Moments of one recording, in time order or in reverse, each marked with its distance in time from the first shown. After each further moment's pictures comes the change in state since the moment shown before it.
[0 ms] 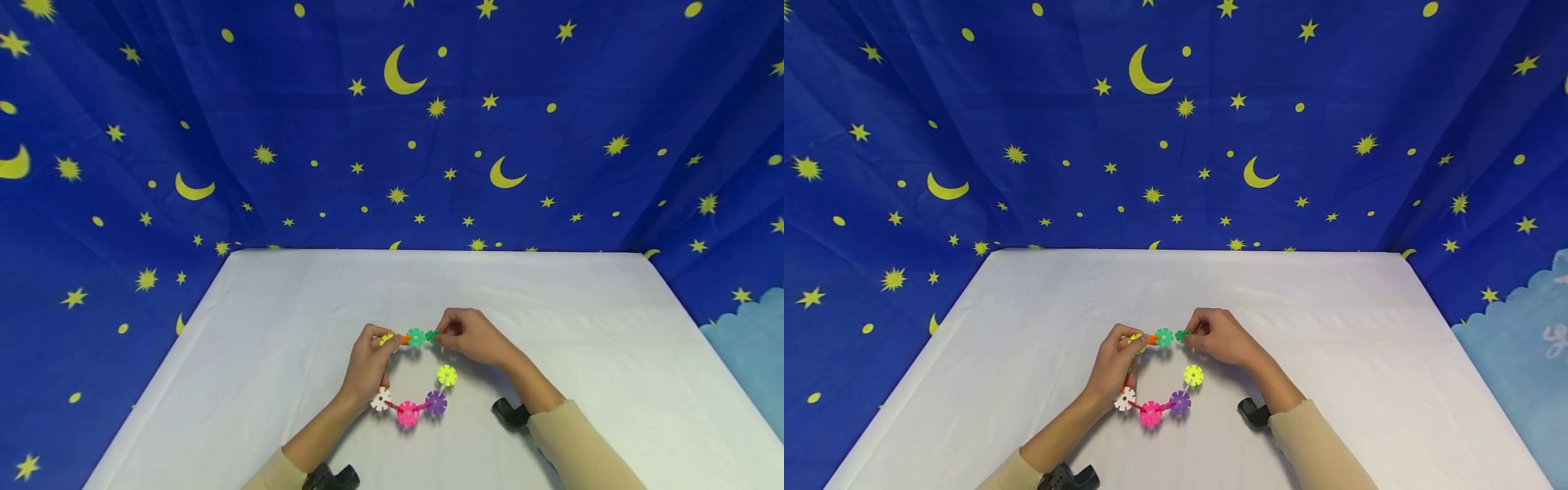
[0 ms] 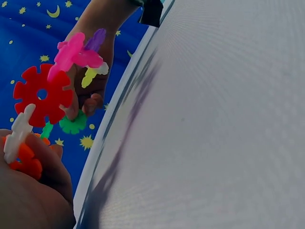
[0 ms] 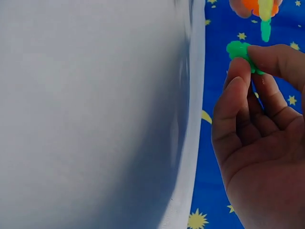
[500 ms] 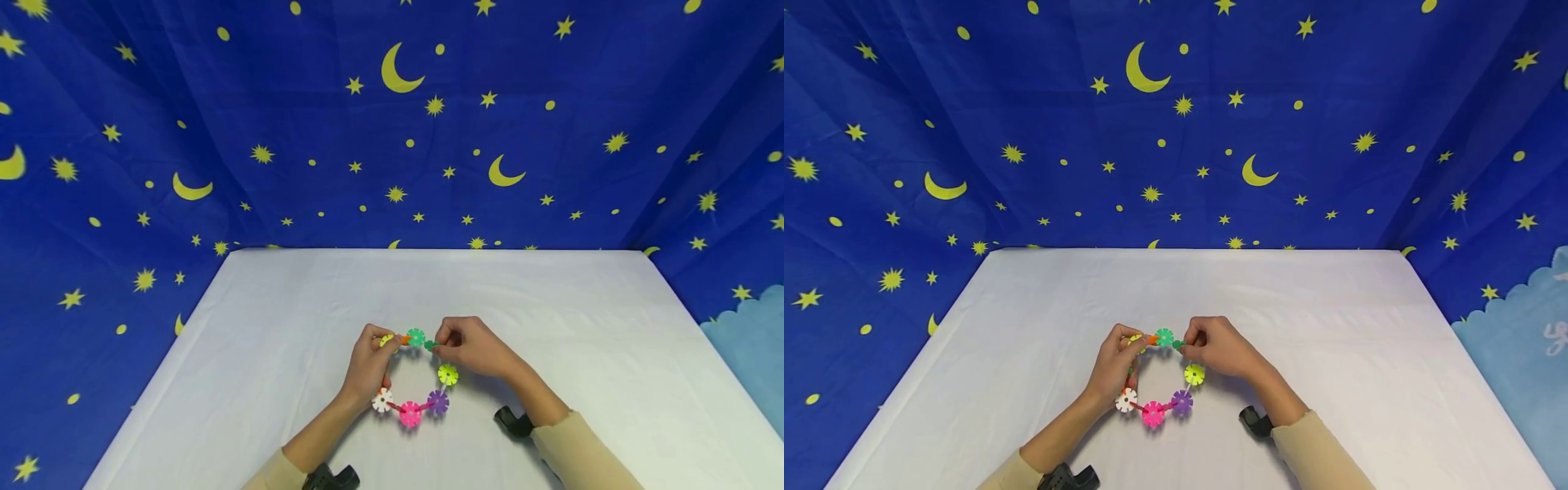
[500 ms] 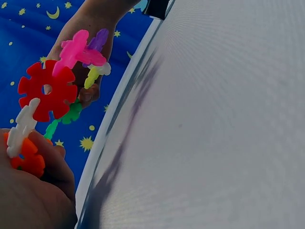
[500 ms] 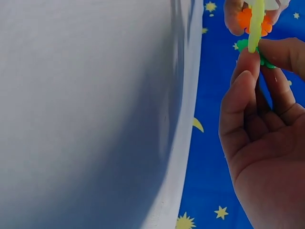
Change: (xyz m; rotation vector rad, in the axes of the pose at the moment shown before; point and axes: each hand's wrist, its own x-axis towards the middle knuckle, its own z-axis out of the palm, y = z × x) left_hand 0.000 0.000 0.003 -0.001 -0.004 0.000; right_hand -0.025 -0.053 -0.001 0.024 -0.029 -0.038
